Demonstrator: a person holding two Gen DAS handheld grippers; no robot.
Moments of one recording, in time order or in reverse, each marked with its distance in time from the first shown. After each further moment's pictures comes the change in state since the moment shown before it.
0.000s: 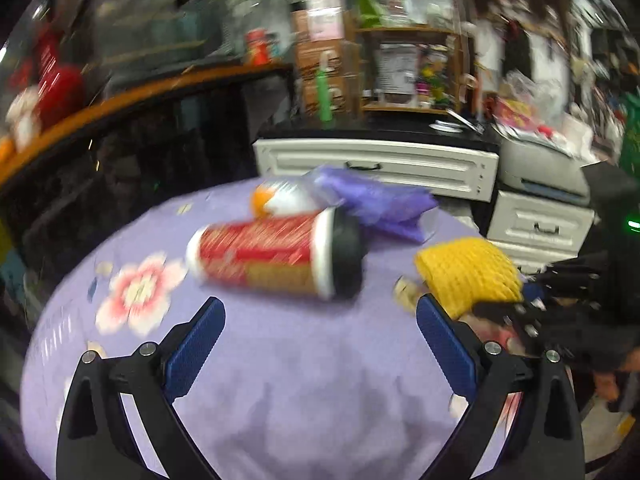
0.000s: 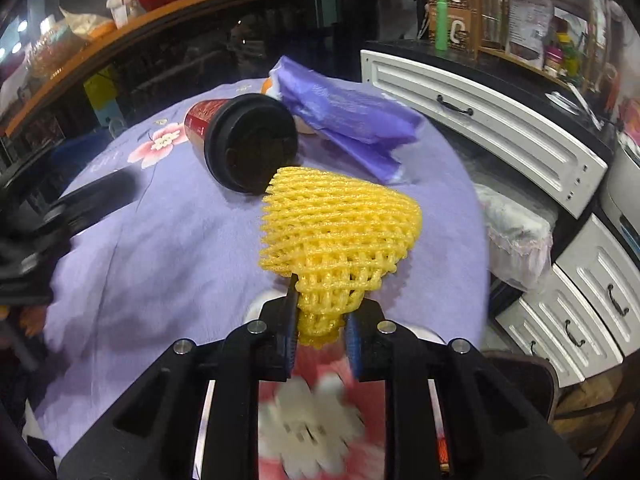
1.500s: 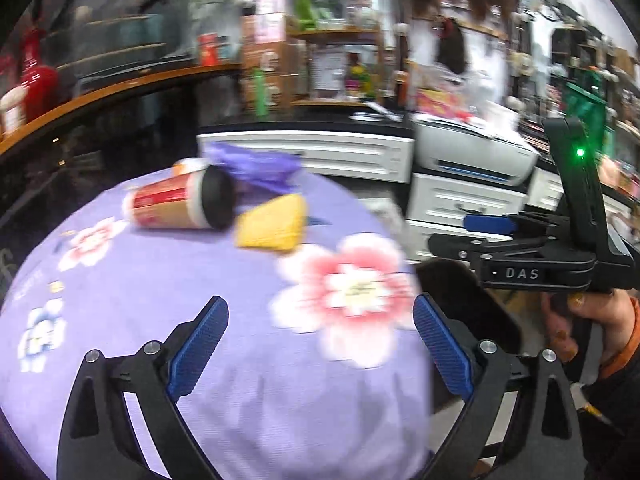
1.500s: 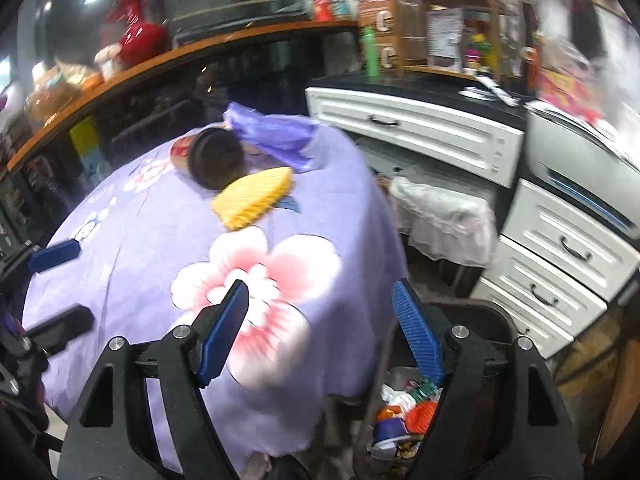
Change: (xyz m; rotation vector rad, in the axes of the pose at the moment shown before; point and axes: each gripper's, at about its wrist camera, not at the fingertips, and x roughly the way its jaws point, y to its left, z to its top) left arm -0.092 -0.081 -0.063 -0.056 0.000 -0.132; right arm -0.094 -0.038 -0.078 0.104 -0.148 -0.076
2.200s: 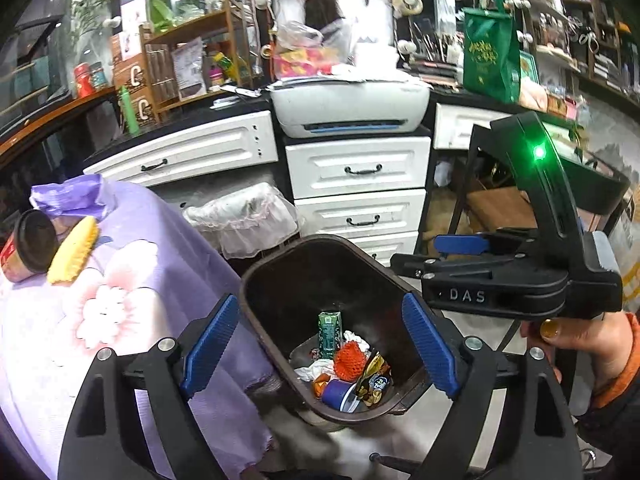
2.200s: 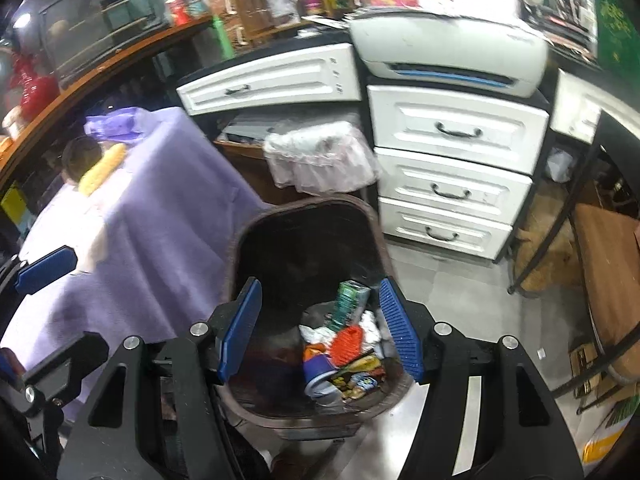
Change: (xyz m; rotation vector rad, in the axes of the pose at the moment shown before) left arm 0.056 -0.190 -0.021 0.252 0.031 -0.248; right arm -0.058 -0.153 -0.132 0.330 0.028 -0.223
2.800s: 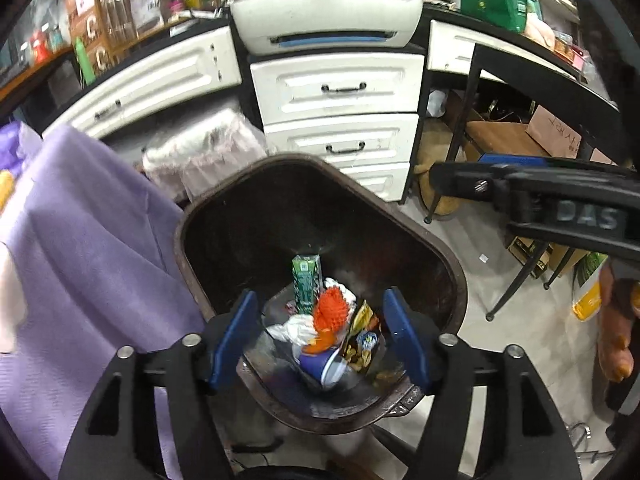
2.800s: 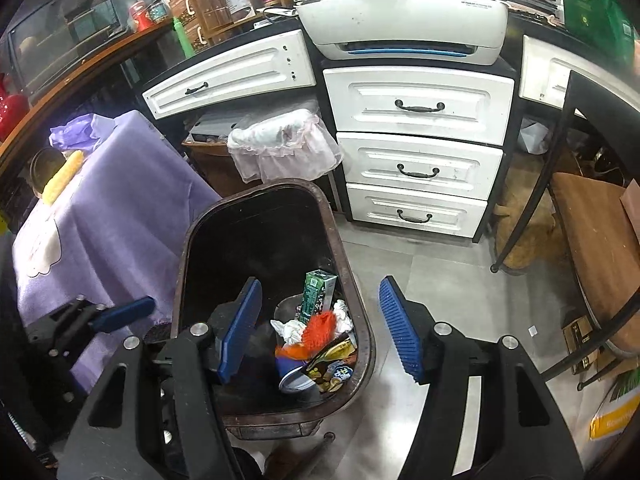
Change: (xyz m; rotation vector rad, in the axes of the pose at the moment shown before) left arm 0.100 -0.030 -0.032 0.049 0.228 -0.053; right arm 0.016 -0.050 -0.020 0.097 0.024 -0.091
